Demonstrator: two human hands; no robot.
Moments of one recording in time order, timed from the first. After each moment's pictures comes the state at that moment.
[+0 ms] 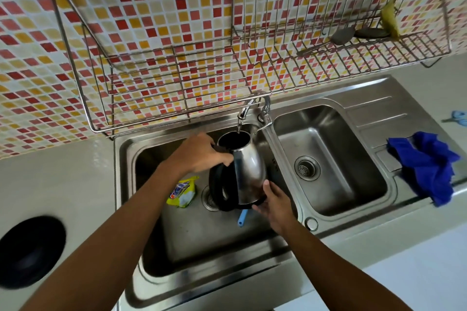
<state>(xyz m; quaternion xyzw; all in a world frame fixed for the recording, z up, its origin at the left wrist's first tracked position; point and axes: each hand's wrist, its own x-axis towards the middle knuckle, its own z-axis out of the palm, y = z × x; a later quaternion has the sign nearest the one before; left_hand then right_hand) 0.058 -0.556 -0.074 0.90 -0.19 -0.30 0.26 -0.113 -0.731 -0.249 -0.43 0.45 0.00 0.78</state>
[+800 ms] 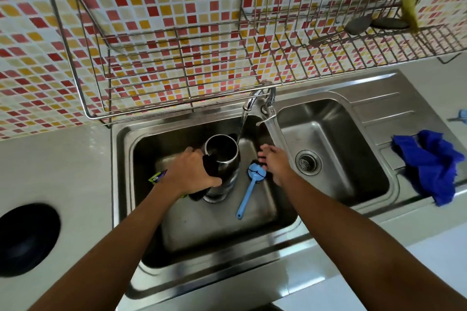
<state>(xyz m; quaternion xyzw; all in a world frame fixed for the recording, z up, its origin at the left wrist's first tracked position) 0.033 -0.524 -0.145 0.94 -0.20 -0.24 0.13 -0.017 -0.771 -0.243 -0.62 0.45 0.04 0.64</state>
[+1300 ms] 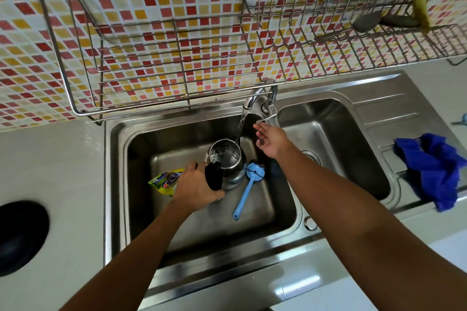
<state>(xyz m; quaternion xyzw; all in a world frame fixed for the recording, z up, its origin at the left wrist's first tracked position) 0.003 -0.530 -0.221 0.94 -0.16 -0.22 0.21 0.050 -0.790 -0.221 -0.42 0.46 0.05 0.78</state>
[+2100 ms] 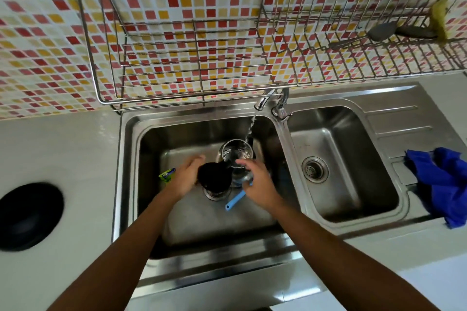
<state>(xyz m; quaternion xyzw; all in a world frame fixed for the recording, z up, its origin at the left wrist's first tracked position) 0.023 -0.504 -0.219 0.78 0.10 -0.29 0.55 -0.062 -0.715 -0.235 -0.87 0.09 0.04 0.48</state>
